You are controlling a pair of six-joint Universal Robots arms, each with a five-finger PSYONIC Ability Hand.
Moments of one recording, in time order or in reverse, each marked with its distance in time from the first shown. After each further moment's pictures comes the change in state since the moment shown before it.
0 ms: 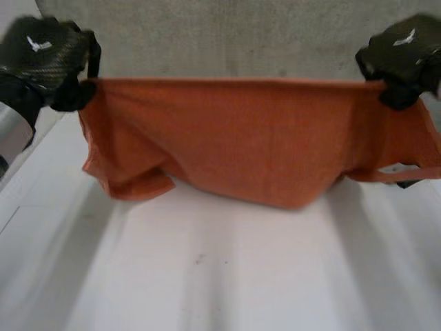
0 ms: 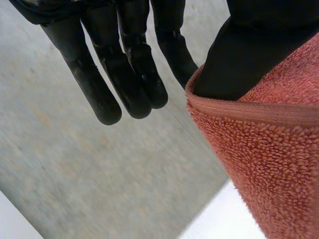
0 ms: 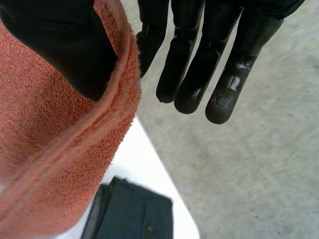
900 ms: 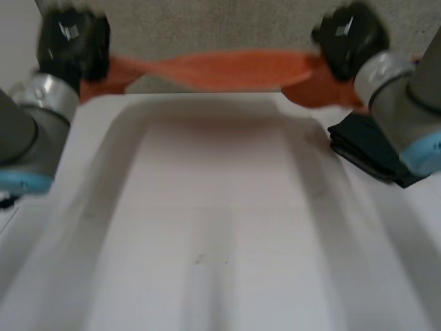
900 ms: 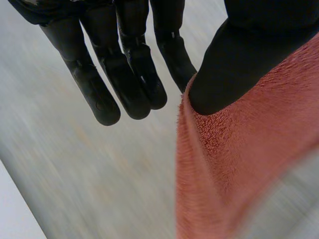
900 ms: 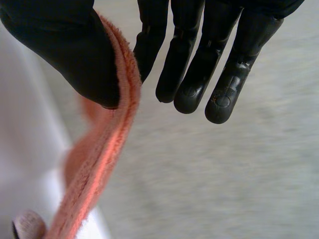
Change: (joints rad) left arm -0.051 -0.451 0.284 0.313 -0.139 -0.040; right arm 0.139 0.324 -0.131 -0.463 0.107 -0.039; left_hand 0.000 0.001 0.001 0.000 0.006; right_hand 0.002 0.000 0.000 0.000 0.005
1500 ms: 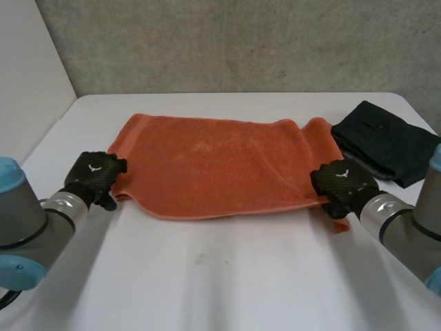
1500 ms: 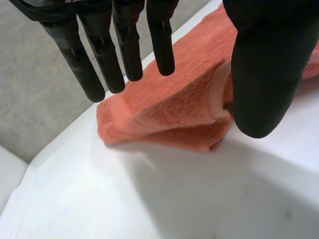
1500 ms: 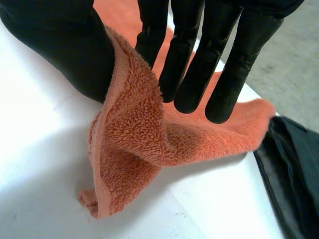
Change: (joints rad) left arm 0.140 -0.144 -0.434 -0.052 0.128 0.186; right arm -0.149 -0.083 0.797 -0.186 -0.205 0.231; left_hand -0.637 -0.682 -0.674 -0.691 -0.647; right_hand 0.000 0.000 0.000 0.000 0.003
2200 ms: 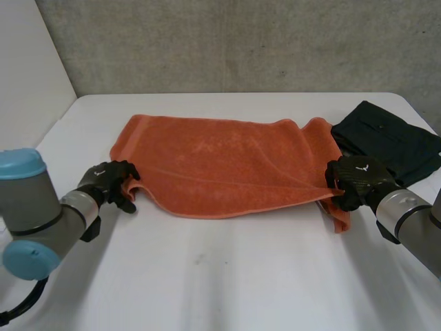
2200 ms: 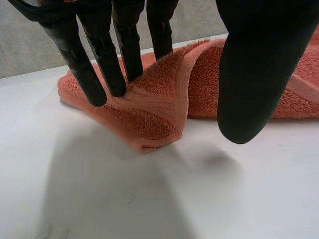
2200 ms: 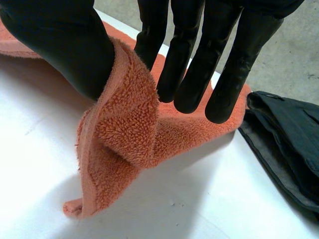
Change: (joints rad) left arm -0.043 -0.097 0.139 -0.163 -0.061 -0.466; right arm -0.088 -0.018 0.025 -0.040 -0.034 0.222; left_hand 0.024 0.019 0.017 0.031 0.038; right_hand 0.000 0.000 0.000 0.000 0.000
